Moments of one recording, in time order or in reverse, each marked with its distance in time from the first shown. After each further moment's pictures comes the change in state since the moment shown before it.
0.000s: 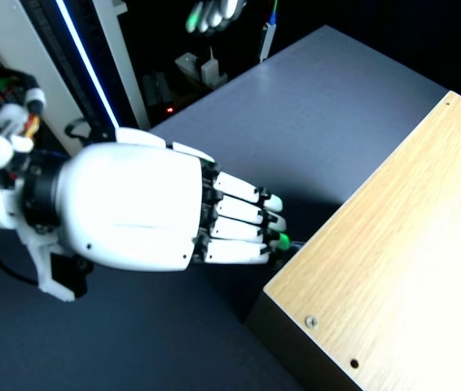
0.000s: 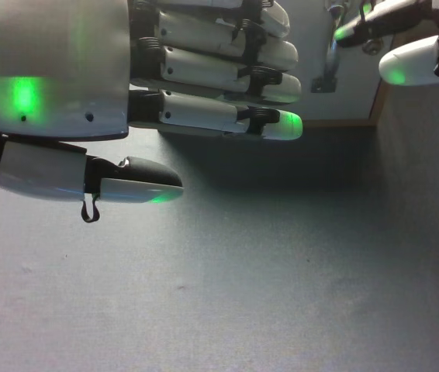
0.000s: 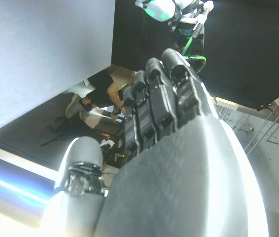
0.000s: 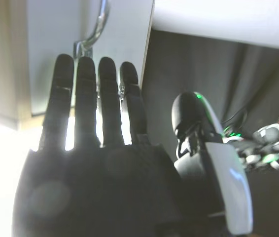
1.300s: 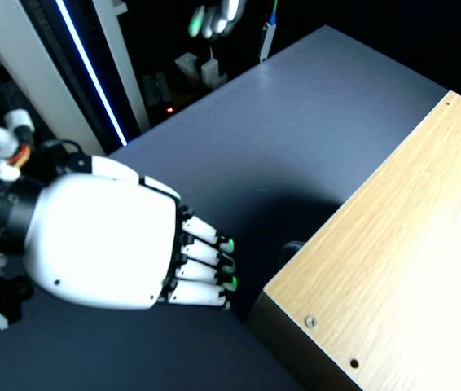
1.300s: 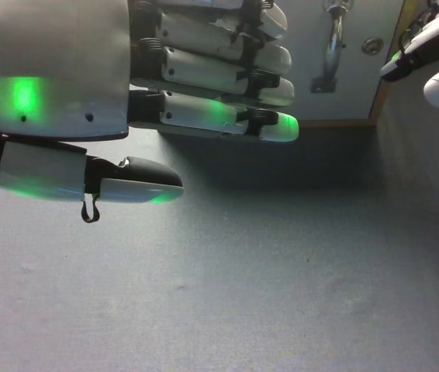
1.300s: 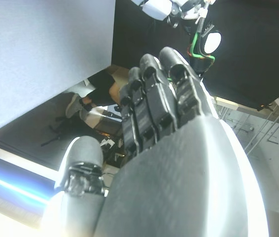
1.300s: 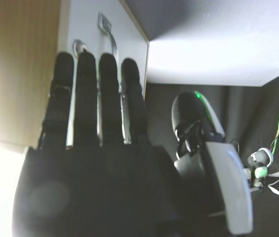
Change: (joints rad) left arm 0.000 0.000 0.000 0.000 0.000 0.000; right arm 0.148 0.010 0.039 -0.874 0.130 0.724
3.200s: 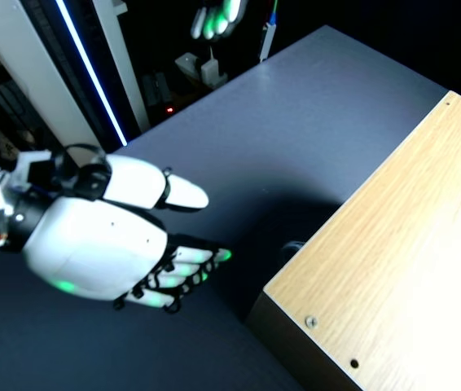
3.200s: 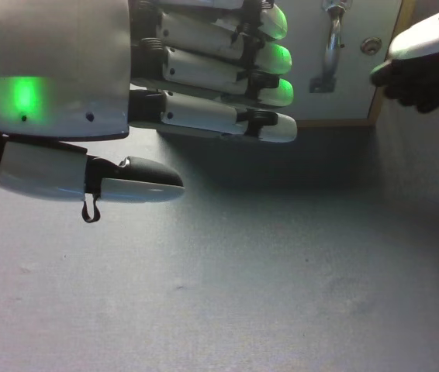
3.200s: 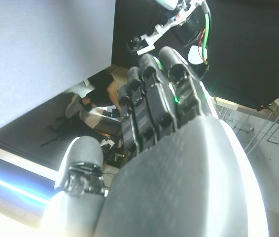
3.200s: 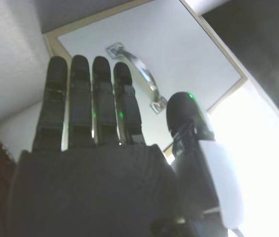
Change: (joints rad) left arm 0.000 0.000 0.000 -0.001 -0.001 0.000; right arm -0.088 0.018 -0.152 -0.534 -0.157 1.662
